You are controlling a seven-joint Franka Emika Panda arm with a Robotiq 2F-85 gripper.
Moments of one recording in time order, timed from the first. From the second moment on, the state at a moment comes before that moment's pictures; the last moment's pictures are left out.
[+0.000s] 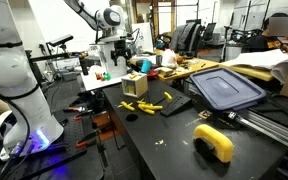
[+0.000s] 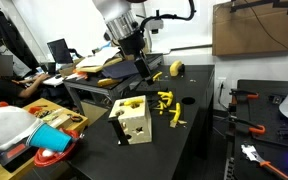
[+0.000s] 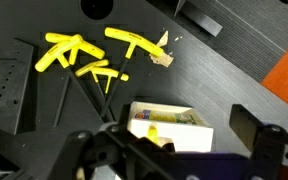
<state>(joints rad) 0.20 0.09 0.21 -2.11 -0.15 2.02 -0.12</state>
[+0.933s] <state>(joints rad) 0.21 0.28 0.21 -1.96 -0.14 2.12 -0.12</state>
